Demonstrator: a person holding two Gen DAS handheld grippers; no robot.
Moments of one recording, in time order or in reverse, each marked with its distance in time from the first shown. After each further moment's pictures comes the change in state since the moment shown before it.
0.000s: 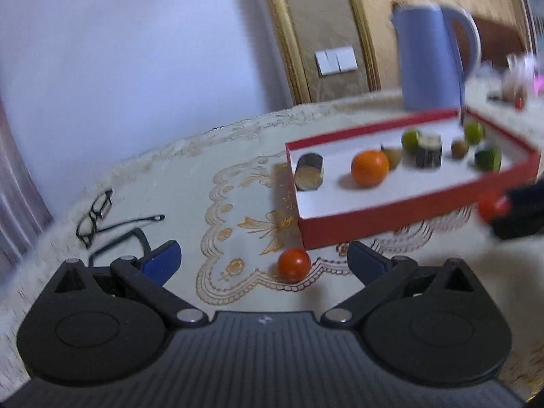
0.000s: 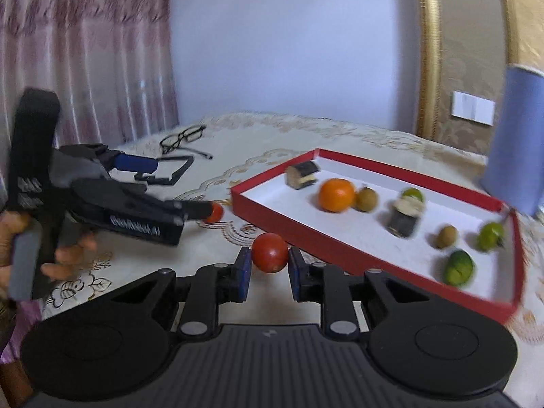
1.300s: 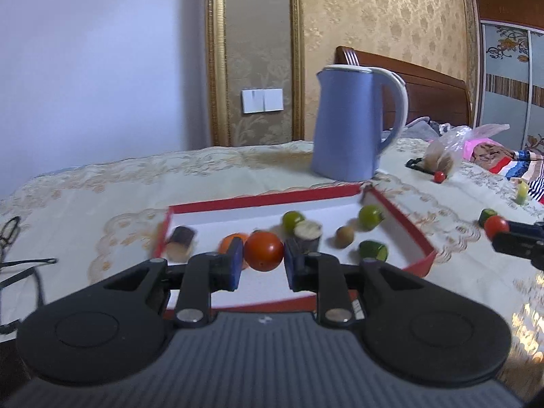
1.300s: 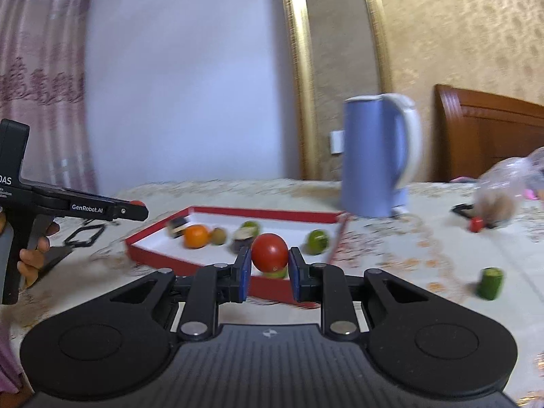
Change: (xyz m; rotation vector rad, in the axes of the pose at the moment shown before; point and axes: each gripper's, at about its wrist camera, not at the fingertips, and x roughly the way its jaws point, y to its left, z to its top) left arm -0.018 -0.056 0.083 -0.147 -0.081 -0.310; right arm -0.122 -0.081 -0.039 0.155 -0.247 -0.298
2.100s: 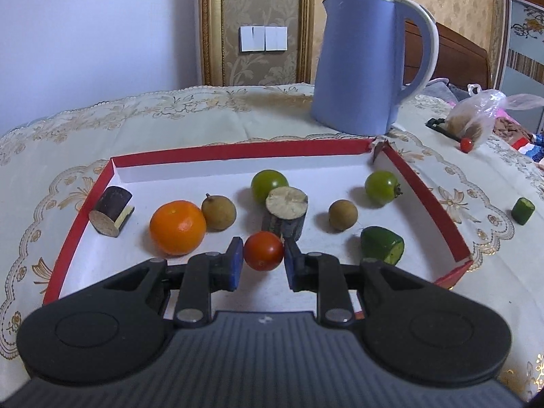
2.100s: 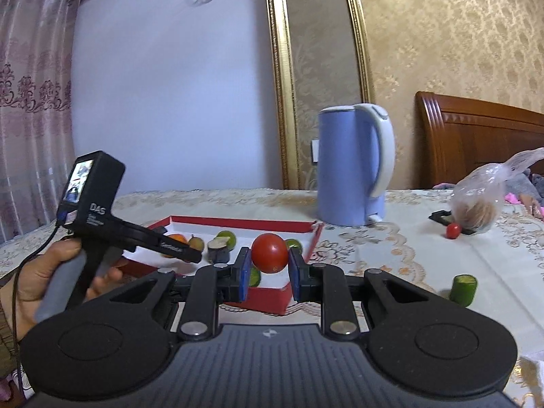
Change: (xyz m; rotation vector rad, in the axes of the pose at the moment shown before) left arm 0.101 -0.030 -0.008 -0.052 0.201 0.036; right arm 0.000 -0.015 0.001 0.009 -0.023 -0.029
